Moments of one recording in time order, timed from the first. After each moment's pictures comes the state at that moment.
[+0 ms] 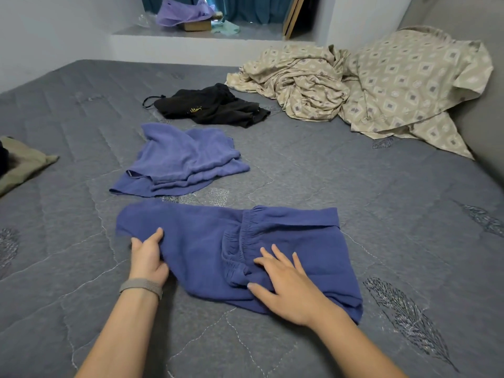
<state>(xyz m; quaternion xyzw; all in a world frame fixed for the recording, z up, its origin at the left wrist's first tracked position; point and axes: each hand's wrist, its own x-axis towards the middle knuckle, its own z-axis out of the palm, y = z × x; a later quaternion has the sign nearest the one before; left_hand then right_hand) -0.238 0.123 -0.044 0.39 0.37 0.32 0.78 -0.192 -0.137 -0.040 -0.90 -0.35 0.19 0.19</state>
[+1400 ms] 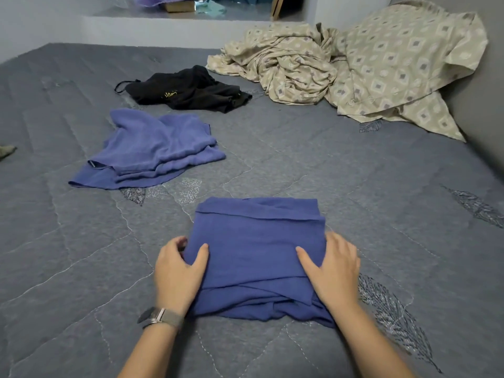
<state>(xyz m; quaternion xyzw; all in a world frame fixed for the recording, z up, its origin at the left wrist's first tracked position) -0.226 0.020 -0.071 0.84 0.35 0.19 0.38 -0.140 -0.222 -0.088 -0.96 -0.04 -0.05 0.29</state>
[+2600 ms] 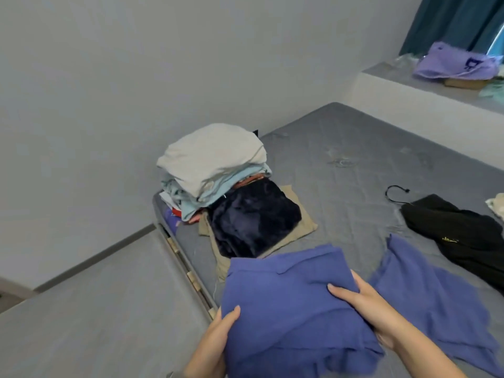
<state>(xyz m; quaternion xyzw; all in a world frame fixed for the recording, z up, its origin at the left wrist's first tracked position) -0.520 0.402 0.252 0.28 0.50 0.26 0.78 -0.256 0.329 0.287 -0.63 -0.23 0.59 0.45</state>
